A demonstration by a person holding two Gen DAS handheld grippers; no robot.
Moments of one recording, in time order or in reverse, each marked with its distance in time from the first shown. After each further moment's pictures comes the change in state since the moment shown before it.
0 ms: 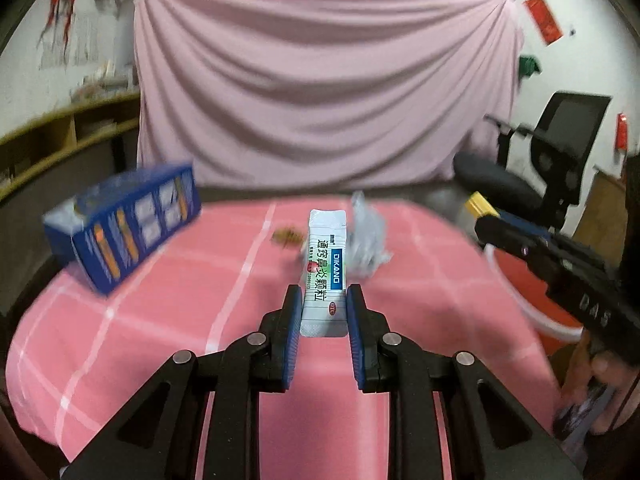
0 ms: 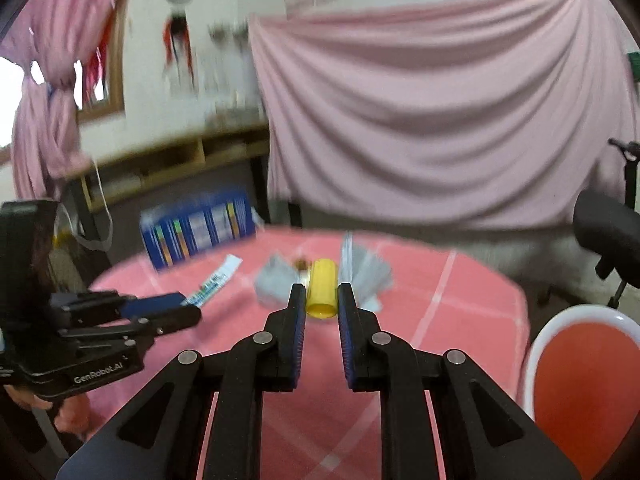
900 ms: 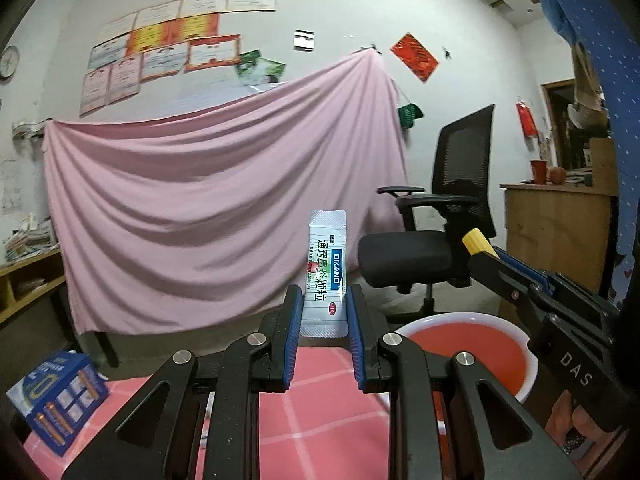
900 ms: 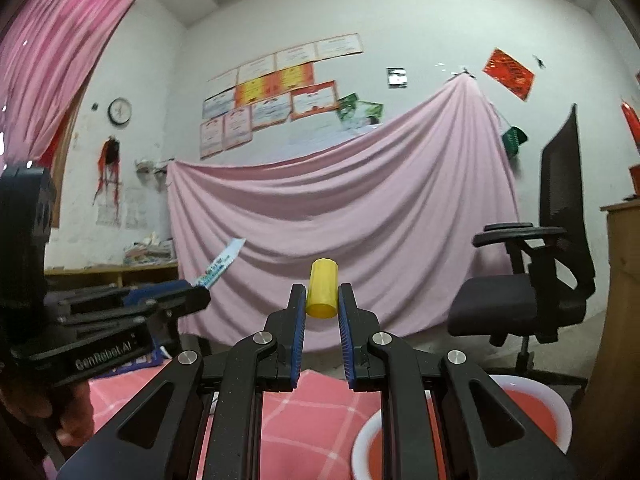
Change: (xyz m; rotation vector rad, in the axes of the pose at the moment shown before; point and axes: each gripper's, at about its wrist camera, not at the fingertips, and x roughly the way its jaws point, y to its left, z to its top) left arm -0.018 -0.158 0.063 0.311 -0.345 -0.220; right arm -0.126 -0.064 -0.001 0.074 -0.449 -0.361
